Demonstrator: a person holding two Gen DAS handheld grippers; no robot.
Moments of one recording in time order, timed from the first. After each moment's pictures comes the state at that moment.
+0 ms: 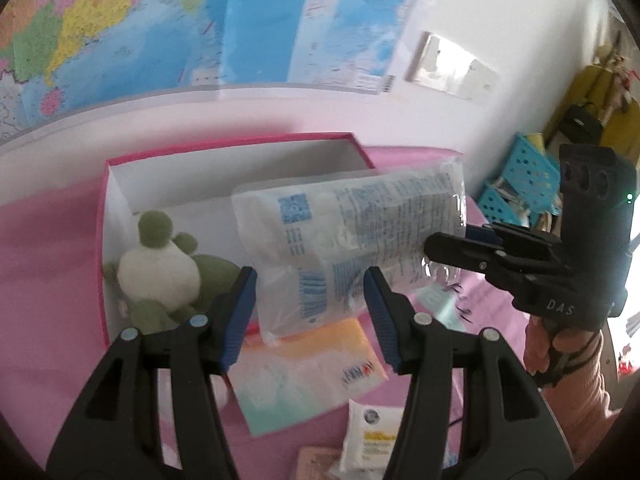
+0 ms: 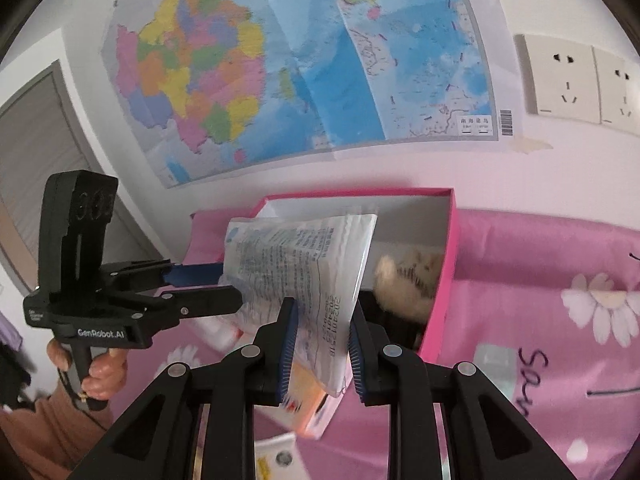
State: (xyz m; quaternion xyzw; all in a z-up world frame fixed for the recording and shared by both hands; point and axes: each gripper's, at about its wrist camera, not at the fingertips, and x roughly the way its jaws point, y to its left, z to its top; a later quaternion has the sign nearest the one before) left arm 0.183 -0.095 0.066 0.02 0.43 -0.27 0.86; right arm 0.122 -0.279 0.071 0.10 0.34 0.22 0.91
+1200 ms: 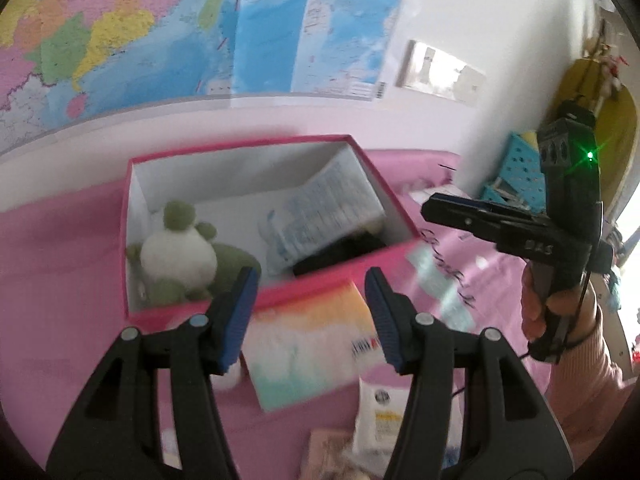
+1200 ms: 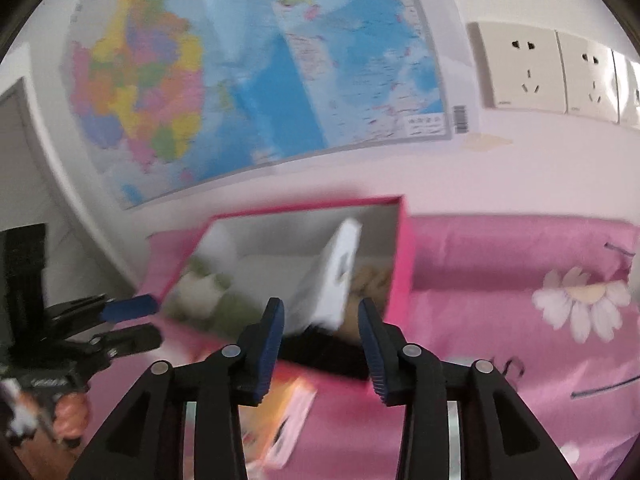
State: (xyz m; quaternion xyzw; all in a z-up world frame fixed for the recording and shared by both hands) left arm 0.130 -0.069 0.070 0.02 0.39 -0.29 0.88; right arm 0.127 -0.297 0.061 0.12 0.33 0.16 0.92
